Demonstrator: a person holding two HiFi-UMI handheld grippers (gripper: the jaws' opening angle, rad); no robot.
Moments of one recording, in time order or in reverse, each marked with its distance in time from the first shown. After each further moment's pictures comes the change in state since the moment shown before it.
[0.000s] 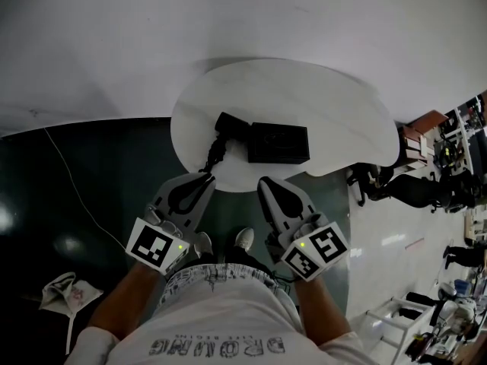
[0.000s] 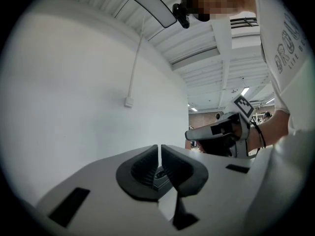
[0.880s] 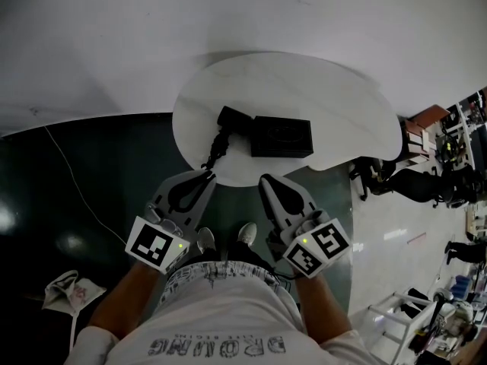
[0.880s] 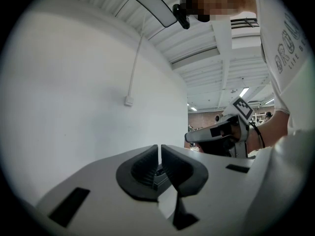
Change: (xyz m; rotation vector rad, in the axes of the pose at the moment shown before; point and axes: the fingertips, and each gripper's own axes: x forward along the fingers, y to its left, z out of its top) left arm -0.002 -0.001 -0.005 -0.014 0.019 -0.004; right arm -0.001 -0.003 -0.009 0.046 0.005 -0.001
